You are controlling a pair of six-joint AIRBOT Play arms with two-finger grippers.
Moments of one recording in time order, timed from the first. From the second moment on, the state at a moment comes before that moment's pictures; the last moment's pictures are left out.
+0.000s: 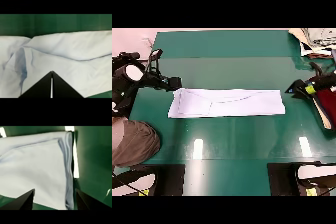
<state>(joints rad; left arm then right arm) -0.08 -1.26 1.16 1.16 -0.90 -1.49 -0.41 -1.54 1.28 -0.98 1.36 1.31</state>
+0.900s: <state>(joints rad) -0.47 -1.69 1.44 0.96 -0.83 -1.49 -0.39 -1.58 1.10 -0.59 1.26 1.05</state>
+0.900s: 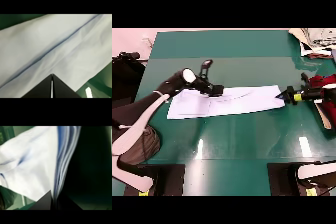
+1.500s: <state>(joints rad) -0.54 -1.90 1.63 0.91 -0.83 -1.49 -0.09 -1.34 1.46 -0.57 1.34 1.20</state>
